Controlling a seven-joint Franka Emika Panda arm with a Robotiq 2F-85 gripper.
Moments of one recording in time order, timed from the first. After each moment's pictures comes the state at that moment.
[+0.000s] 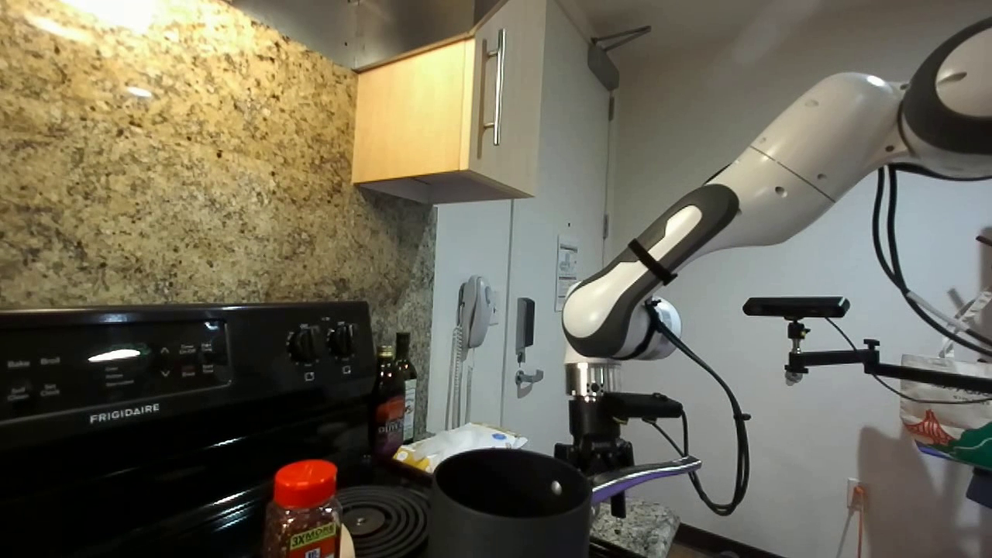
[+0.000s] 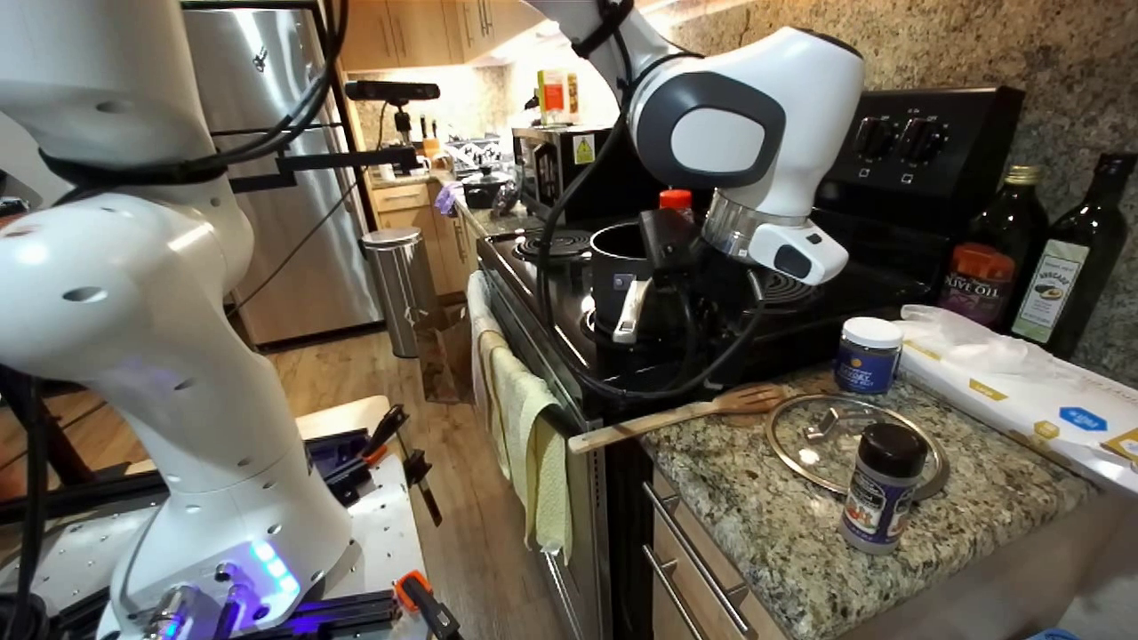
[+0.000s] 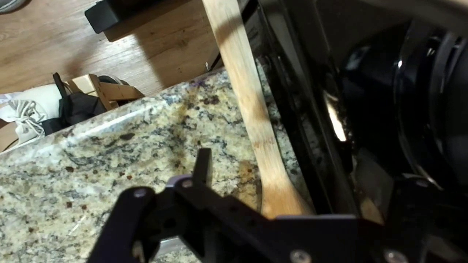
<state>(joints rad) -0.16 0.17 -0.13 -2.23 0.24 2.19 0.03</state>
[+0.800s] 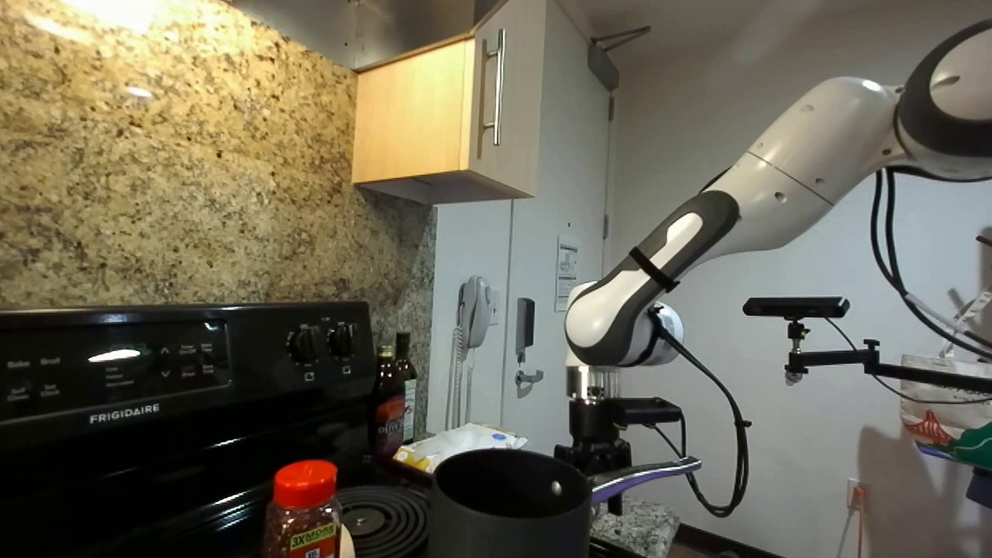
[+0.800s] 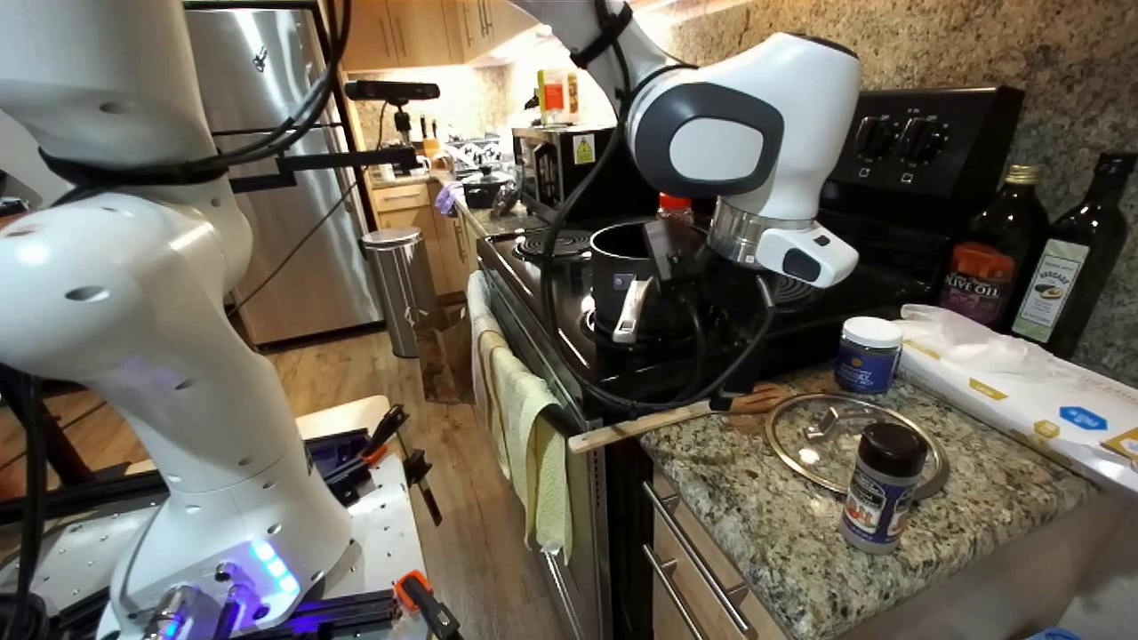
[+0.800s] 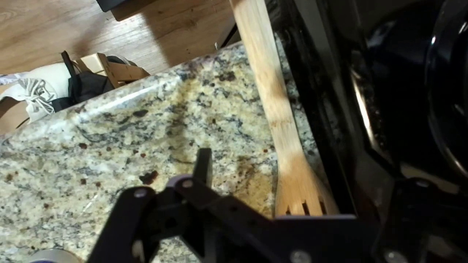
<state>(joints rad) -0.15 0.17 -0.15 -2.25 0.21 2.27 0.03</state>
